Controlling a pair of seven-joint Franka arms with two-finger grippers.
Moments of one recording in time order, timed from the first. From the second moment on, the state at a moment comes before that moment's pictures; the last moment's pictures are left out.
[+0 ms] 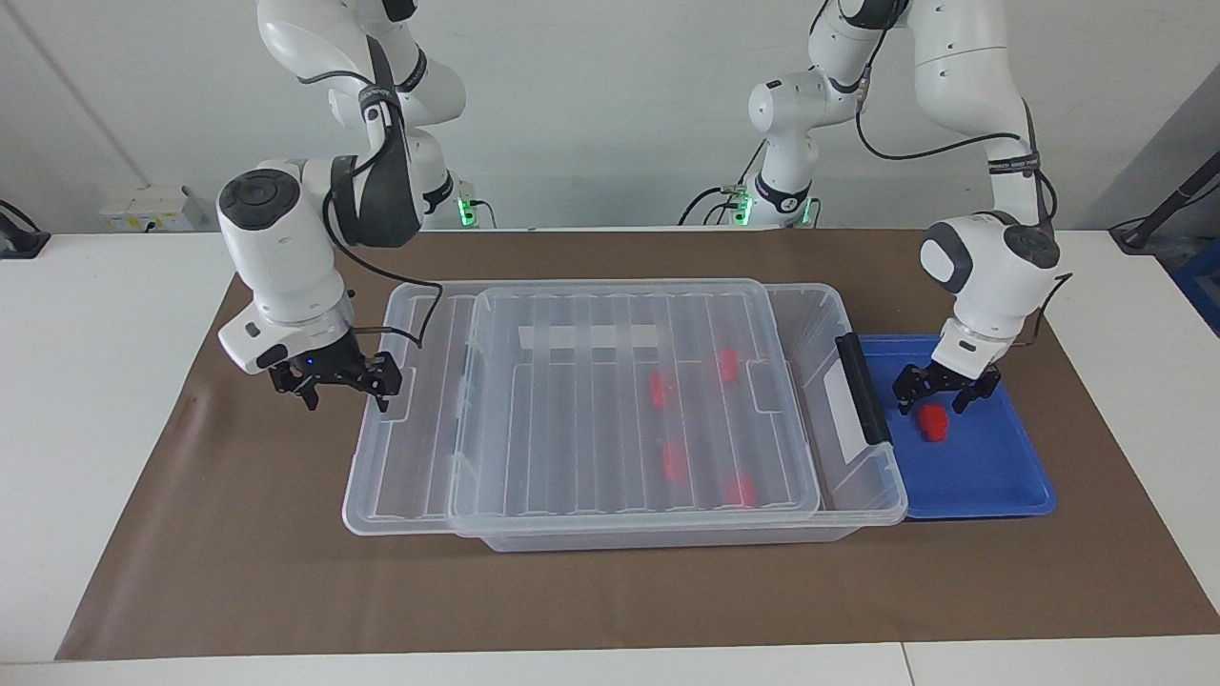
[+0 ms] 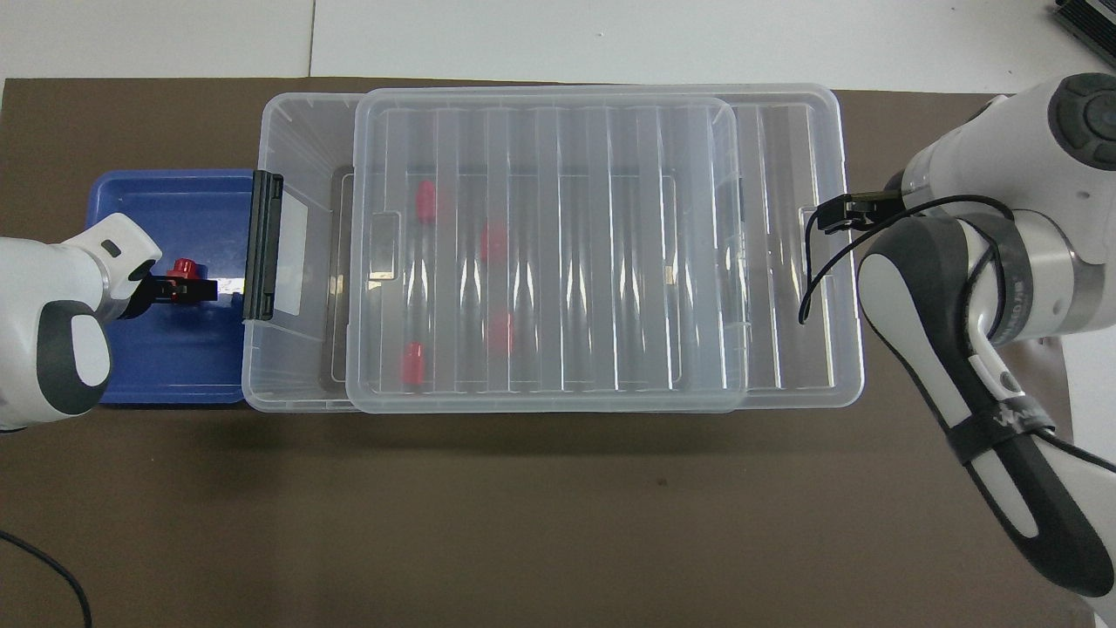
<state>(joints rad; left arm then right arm) 0.20 0.27 -0.08 -2.12 -0.02 2.57 0.22 0.14 0.25 -0.10 -1.69 -0.07 2.03 0.10</state>
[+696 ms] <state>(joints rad) 0.20 0.29 -0.08 -2.10 -0.02 2.56 0.24 0.07 0.24 -0.10 -1.69 -0.10 2.00 0.02</state>
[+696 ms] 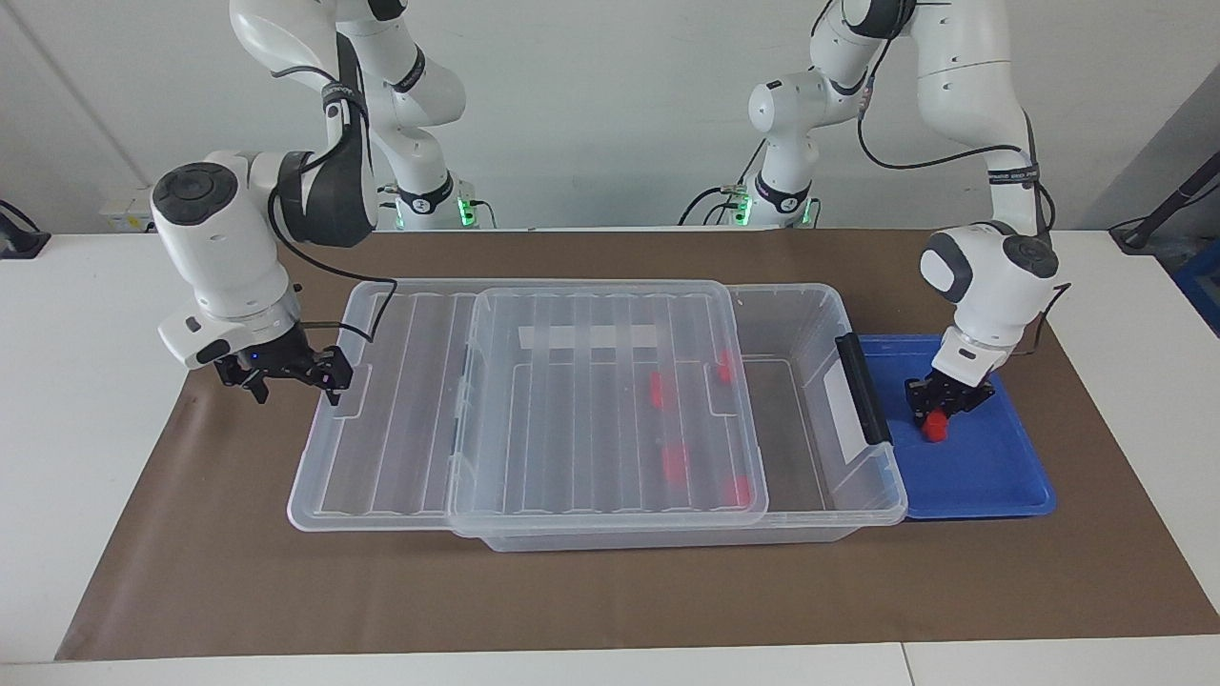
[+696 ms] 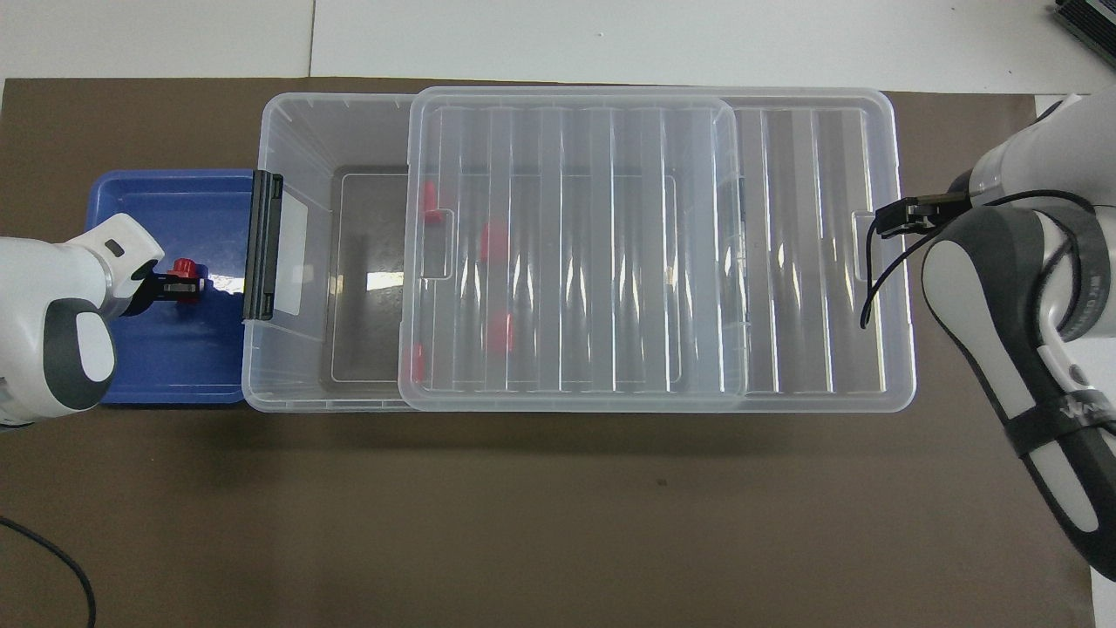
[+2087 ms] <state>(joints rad) -0.16 0.20 -0.12 -1.60 -0.02 1.85 -0.47 0.03 0.11 -0.09 -1.63 -0.07 1.84 -0.03</state>
